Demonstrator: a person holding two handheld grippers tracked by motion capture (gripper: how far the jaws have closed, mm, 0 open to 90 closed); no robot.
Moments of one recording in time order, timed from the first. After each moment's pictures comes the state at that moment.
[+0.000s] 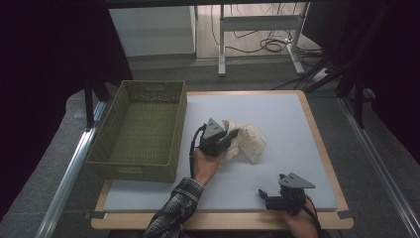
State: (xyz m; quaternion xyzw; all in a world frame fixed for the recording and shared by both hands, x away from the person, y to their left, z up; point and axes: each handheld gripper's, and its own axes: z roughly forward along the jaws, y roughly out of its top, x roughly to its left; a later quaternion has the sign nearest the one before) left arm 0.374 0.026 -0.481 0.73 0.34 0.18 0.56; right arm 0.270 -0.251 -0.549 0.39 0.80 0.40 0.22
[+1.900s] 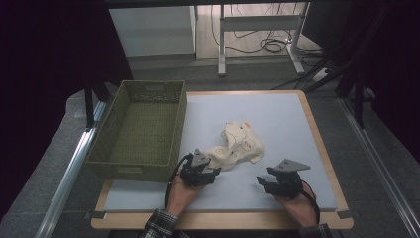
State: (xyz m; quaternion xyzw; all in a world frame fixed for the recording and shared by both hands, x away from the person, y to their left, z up) left arm 0.313 0.072 -0.533 0.81 0.37 0.16 0.42; right arm 0.300 -0.238 -0.517 0.37 0.83 0.39 0.17
